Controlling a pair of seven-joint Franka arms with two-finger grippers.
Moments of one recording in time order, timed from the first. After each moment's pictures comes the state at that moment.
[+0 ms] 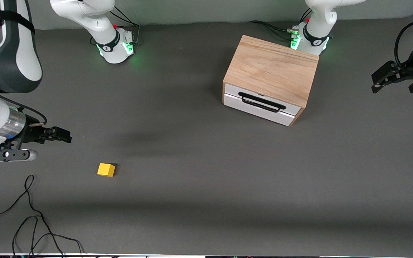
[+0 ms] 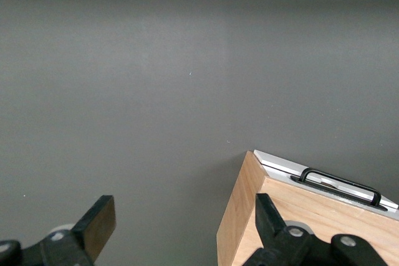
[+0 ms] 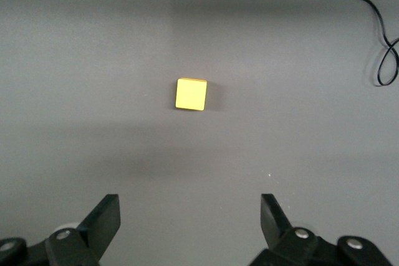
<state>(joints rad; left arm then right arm) 0.09 -0.08 -0.16 -1.58 0.02 1.55 -0.03 0.12 0.22 -0.10 -1.60 0.03 1.79 0.03</state>
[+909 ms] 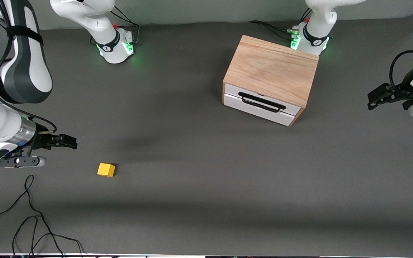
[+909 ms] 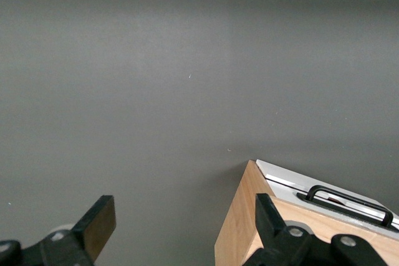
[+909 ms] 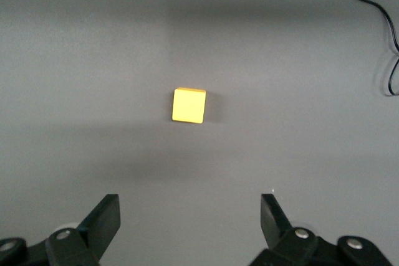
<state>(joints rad) 0.09 0.02 -0.15 -1.57 0.01 1.61 -0.07 0.12 0.26 -0.10 -1.64 0.03 1.88 0.03</state>
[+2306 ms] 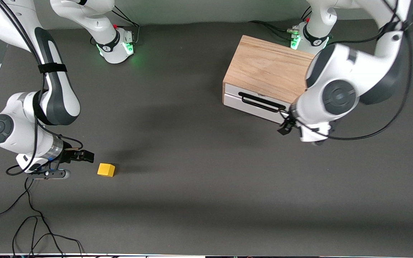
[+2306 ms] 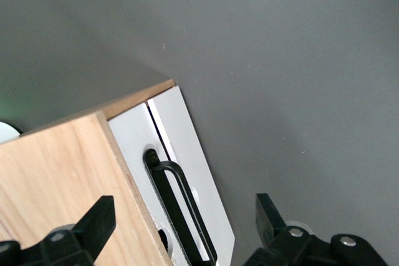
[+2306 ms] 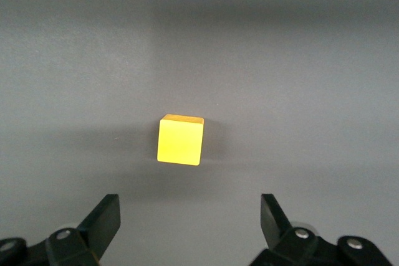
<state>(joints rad) -0.25 0.33 -0.19 -1.59 -0.04 1.61 -1.31 0.12 0.37 -0.10 -1.80 0.04 2.19 0.03</state>
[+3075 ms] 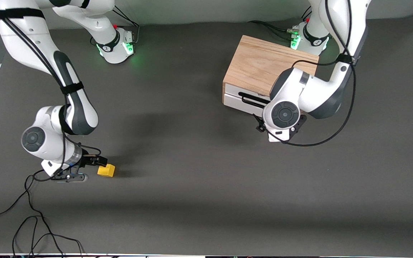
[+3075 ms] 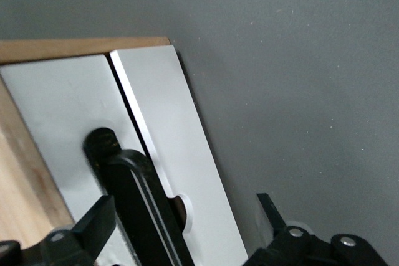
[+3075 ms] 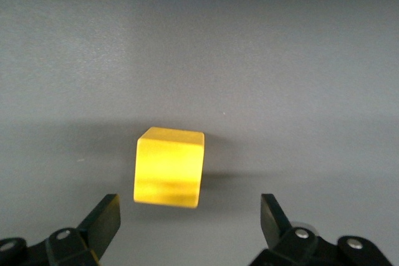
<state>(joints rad) -0.35 0.42 -0.19 -1.74 -0.04 1.76 -1.42 0.12 0.53 -0.09 -1.85 0.04 2.40 0.03</state>
